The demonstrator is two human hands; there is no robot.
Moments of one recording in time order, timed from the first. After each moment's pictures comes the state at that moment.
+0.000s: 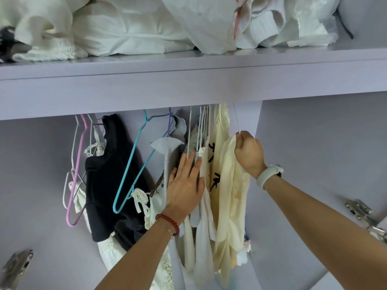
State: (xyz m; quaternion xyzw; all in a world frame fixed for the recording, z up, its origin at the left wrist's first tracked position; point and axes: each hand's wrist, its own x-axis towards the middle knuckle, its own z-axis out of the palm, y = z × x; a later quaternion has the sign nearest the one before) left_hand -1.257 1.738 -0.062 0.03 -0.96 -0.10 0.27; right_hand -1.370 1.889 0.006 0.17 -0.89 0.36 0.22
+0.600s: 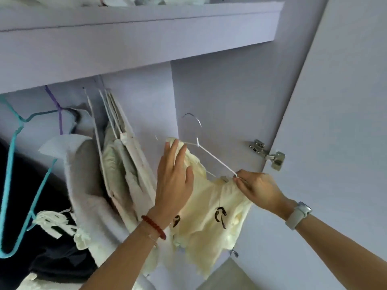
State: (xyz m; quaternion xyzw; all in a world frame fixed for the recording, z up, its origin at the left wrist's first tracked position) left_hand -1.251 1.852 -0.065 -0.16 -0.91 -0.28 0.28; right_hand -1.237 2.080 -0.083 0.19 -0.94 0.18 0.21
